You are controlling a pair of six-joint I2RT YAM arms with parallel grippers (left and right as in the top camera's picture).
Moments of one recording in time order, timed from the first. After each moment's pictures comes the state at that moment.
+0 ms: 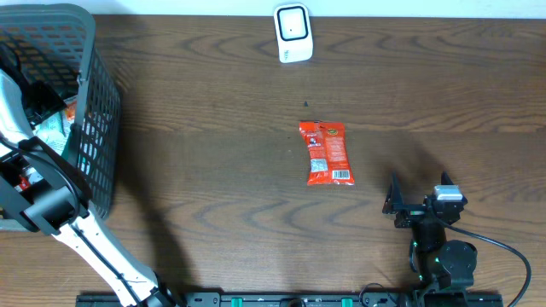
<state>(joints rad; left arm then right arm) 0.60 2.33 2.12 -1.12 -0.06 -0.11 0.05 0.02 0.01 -0.07 0.02 0.05</state>
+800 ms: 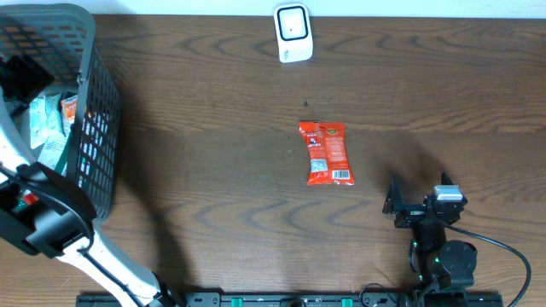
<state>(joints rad) 0.60 2.10 2.13 -1.18 0.12 -0.29 0.05 0.02 0.01 -0.07 0.02 0.05</state>
